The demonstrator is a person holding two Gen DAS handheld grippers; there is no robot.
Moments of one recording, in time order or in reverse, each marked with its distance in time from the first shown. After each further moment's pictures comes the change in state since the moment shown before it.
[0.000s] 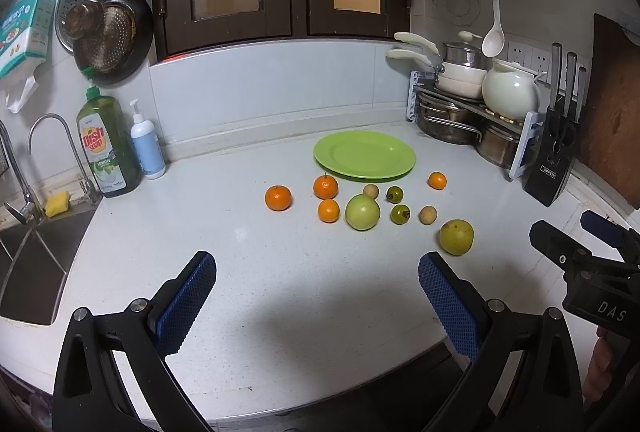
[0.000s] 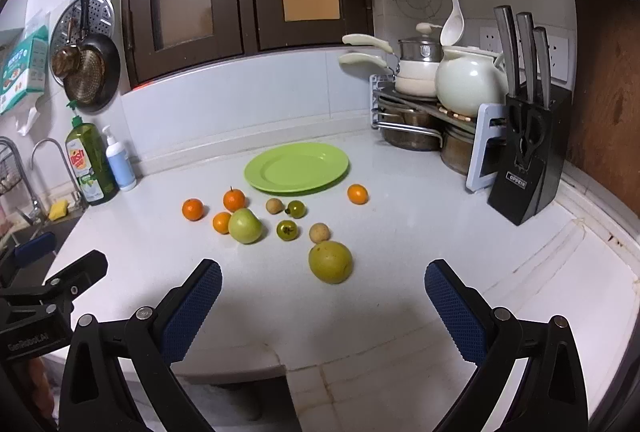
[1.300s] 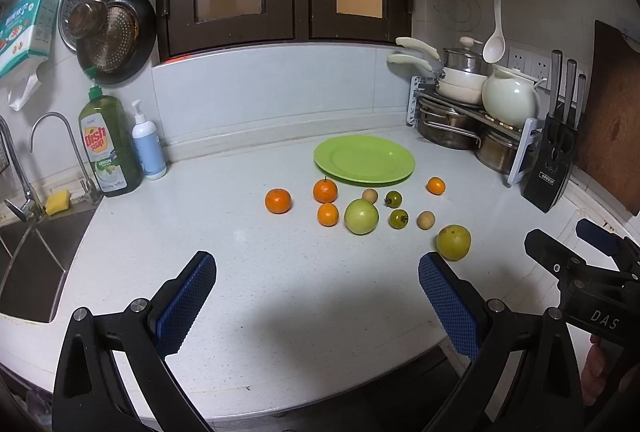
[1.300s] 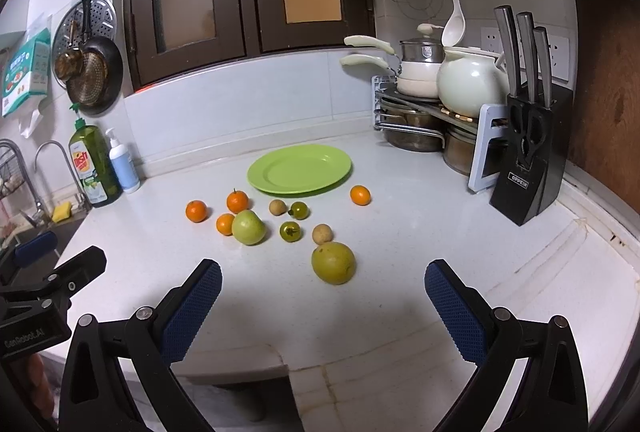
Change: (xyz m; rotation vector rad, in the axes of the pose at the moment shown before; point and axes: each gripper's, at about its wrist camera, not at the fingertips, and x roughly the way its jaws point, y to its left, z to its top) left arm -0.003 -0.001 0.001 -0.012 -0.011 -0.002; right arm -0.001 0.001 0.000 0.003 0.005 0.011
